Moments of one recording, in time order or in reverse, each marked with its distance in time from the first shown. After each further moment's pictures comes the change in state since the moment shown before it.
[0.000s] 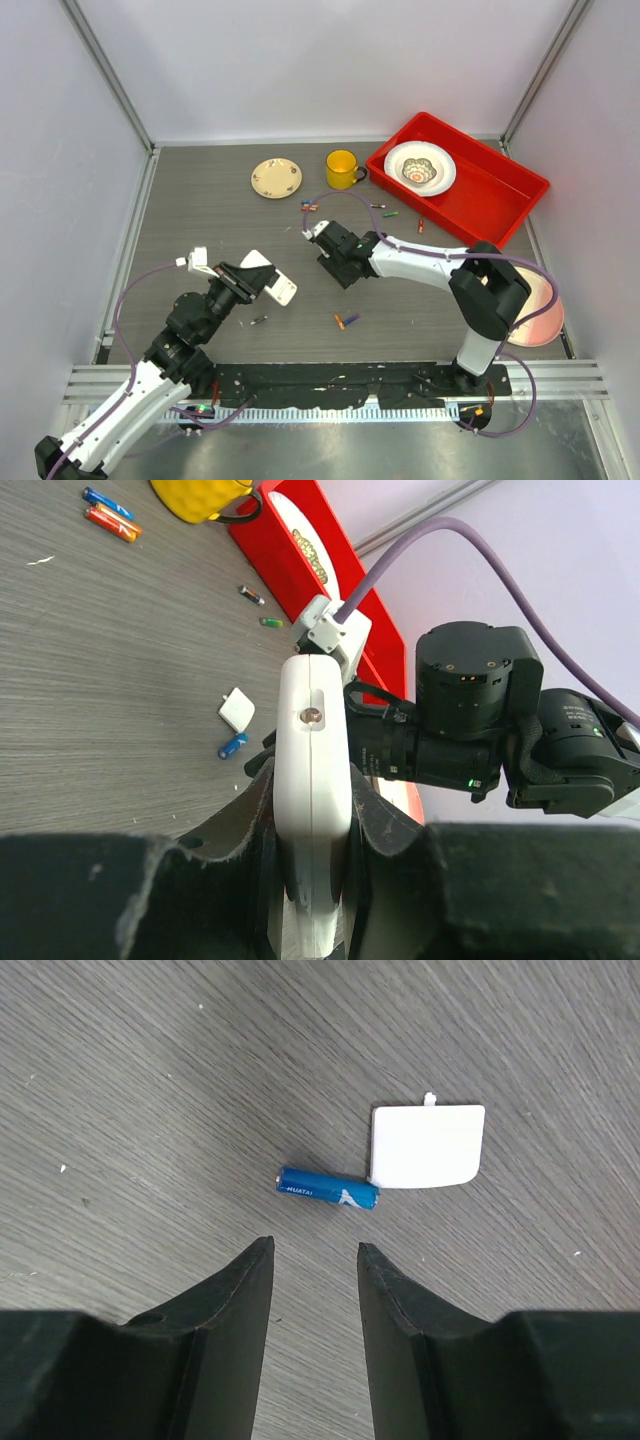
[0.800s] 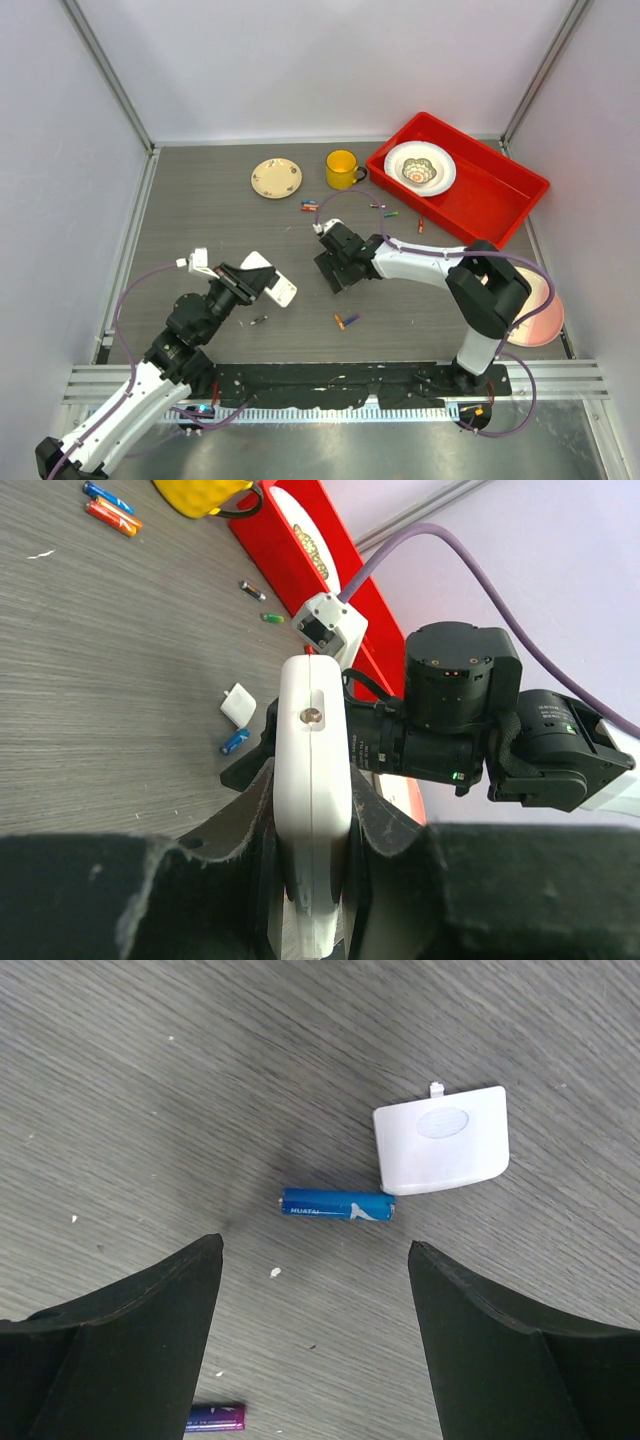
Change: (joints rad) left arm 0.000 -0.015 -0.008 -0.008 0.007 0.000; right arm -0.022 0.010 -0.059 0.094 -0.011 0.187
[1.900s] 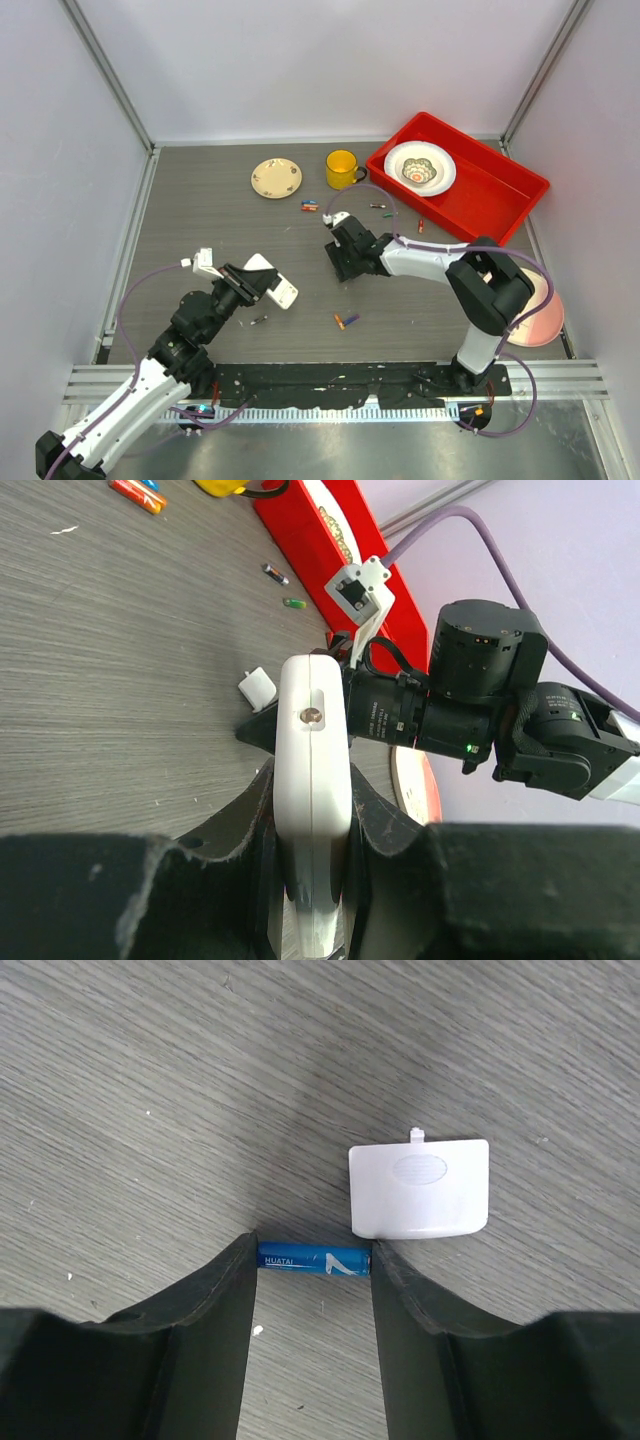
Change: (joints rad) left arm 0.000 0.055 -0.018 0.016 0.000 -0.004; right arm -0.086 0.018 -0.061 0.166 -0.100 0.006
